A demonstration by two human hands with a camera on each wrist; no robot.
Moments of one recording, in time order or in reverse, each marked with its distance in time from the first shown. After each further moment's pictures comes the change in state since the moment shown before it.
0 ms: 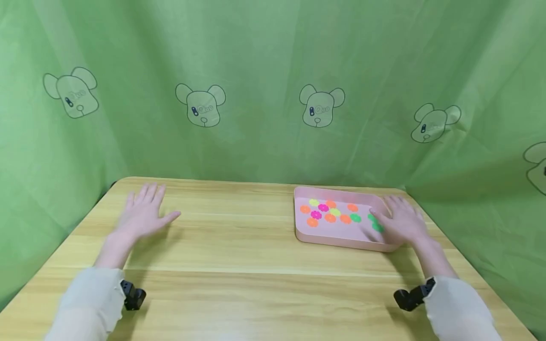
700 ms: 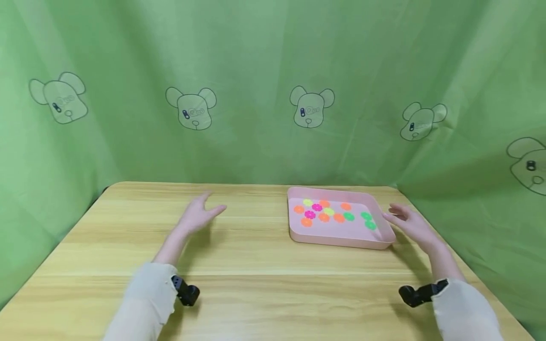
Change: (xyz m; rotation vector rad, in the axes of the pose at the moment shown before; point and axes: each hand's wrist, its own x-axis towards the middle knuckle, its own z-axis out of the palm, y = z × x) left_hand 0.048 0.105 0.040 -0.637 0.002 -0.003; right_hand -0.023 0.042 -0.001 0.571 -0.073 0.058
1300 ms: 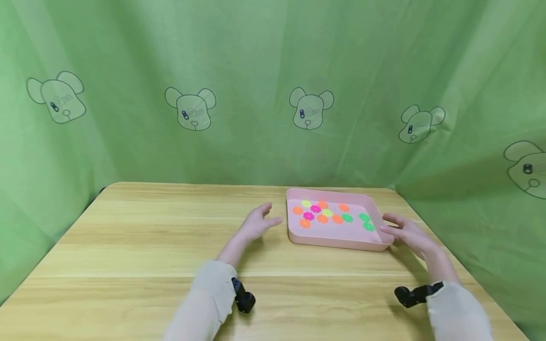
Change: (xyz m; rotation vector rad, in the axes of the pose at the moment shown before) left_hand 0.027 0.066 0.114 -0.410 -0.148 0.012; right_hand 0.000 0.020 0.005 0.123 -0.125 0.076
